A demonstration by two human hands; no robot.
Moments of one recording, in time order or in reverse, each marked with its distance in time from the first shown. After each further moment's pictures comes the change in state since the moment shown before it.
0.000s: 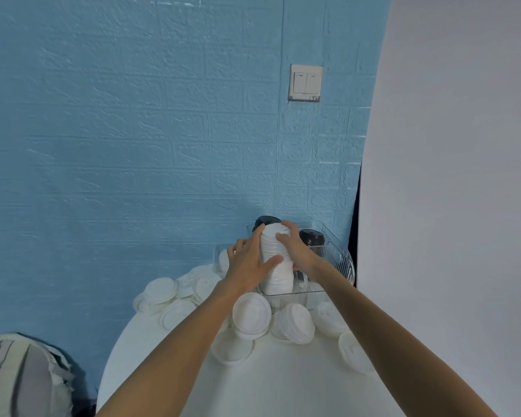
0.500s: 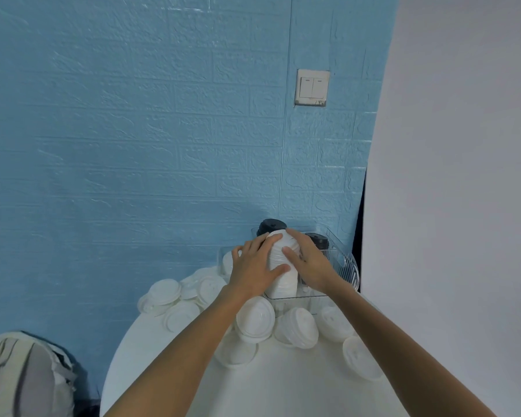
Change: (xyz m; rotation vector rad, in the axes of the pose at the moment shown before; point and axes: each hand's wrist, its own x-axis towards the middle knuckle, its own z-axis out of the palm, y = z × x) left_hand -0.007 0.002 -0.003 0.153 0.051 0.110; right_hand -0.020 0.026 -0.018 -0.520 0.088 -0.342
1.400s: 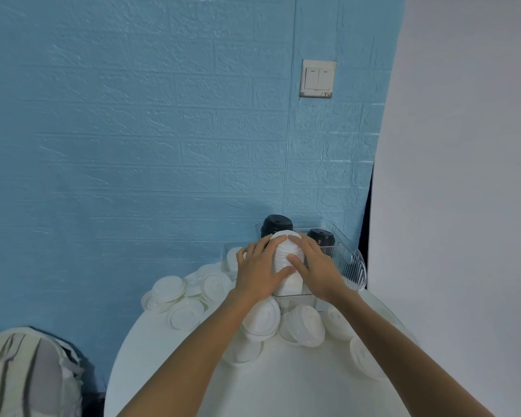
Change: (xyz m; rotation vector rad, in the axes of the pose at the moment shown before) left_hand -0.005 0.001 0.012 -0.006 -0.028 -0.064; right_hand -0.005 0.030 0.019 -0.184 0.051 -0.113
